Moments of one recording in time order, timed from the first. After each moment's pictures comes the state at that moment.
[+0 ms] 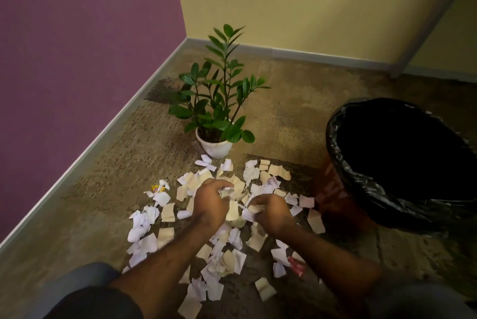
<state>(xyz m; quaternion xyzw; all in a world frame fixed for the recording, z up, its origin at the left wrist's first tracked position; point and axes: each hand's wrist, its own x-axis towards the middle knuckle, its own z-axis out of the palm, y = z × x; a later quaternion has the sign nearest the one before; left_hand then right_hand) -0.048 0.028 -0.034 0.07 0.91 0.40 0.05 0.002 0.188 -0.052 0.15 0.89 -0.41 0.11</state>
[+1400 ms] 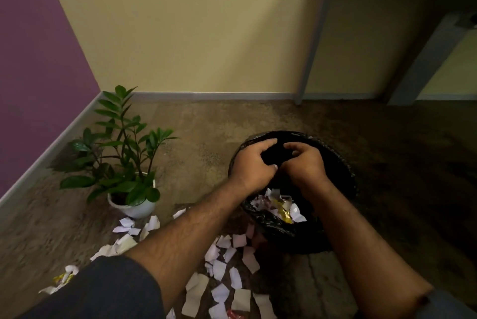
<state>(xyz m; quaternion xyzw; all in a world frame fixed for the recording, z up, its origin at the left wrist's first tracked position) -0.064 0.301 0.110 0.34 0.80 0.48 0.12 0.008 0.403 0.124 0.42 0.73 -0.50 -0.20</state>
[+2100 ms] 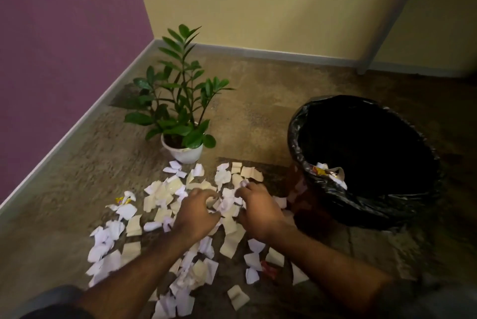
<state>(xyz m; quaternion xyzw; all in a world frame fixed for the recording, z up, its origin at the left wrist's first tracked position) -0.051 0.067 -0.048 0.15 0.93 0.30 0.16 0.012 0.230 -0.022 0.04 0.97 -0.23 0.04</state>
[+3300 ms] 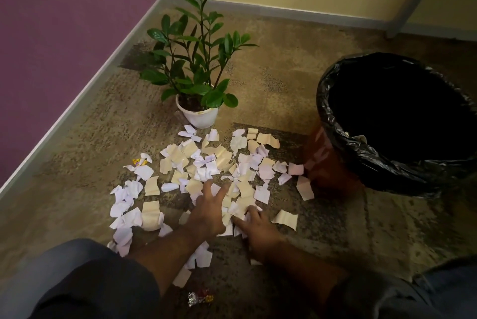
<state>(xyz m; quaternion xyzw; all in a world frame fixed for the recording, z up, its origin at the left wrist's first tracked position) -0.005 0.027 -0.139 0.19 0.94 0.11 0.25 0.084 0.174 -0.145 -0.02 0.94 -0.15 0.30</state>
